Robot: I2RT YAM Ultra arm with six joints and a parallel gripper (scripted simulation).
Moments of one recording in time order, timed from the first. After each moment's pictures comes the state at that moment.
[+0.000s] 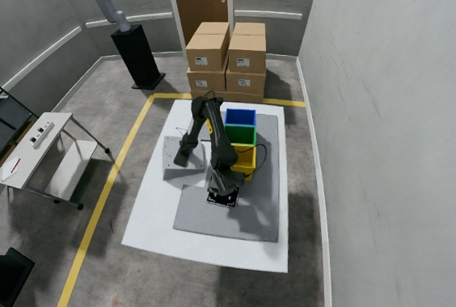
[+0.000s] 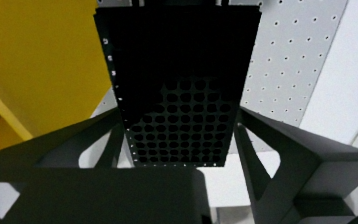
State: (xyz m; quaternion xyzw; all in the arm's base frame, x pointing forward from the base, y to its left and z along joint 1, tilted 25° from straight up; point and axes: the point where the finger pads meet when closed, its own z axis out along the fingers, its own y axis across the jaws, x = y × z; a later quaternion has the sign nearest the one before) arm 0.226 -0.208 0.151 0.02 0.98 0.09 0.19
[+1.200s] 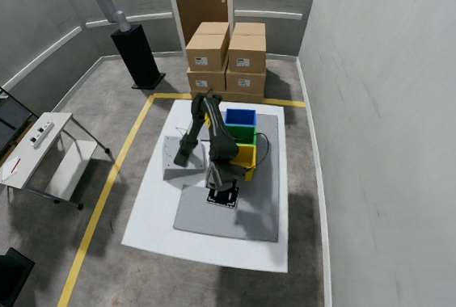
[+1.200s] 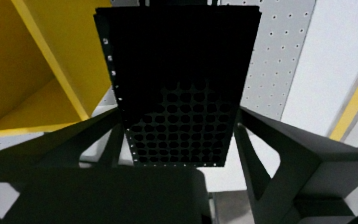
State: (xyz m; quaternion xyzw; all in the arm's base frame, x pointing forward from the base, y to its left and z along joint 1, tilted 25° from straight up) arm 0.206 -0.218 0.202 0.01 0.98 0.09 0.19
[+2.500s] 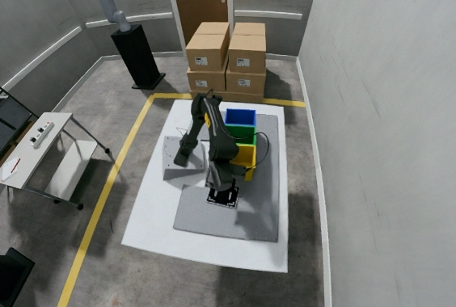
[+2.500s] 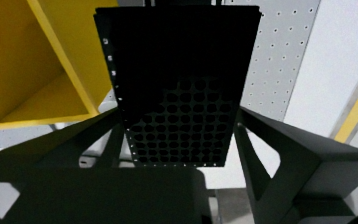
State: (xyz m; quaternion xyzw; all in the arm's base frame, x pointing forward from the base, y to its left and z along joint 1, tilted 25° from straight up) arm 0.201 -0.217 0.208 0.02 0.98 0.10 0.19
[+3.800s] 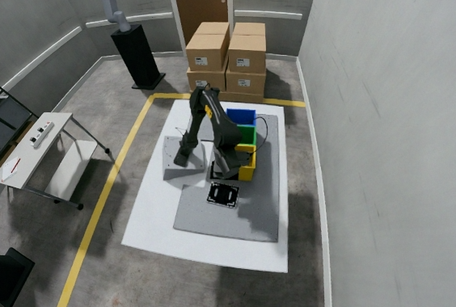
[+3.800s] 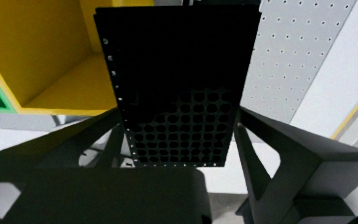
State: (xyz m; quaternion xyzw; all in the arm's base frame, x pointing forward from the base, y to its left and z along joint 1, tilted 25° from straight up) arm 0.204 -0.169 0.219 -0.06 0.97 0.09 0.20
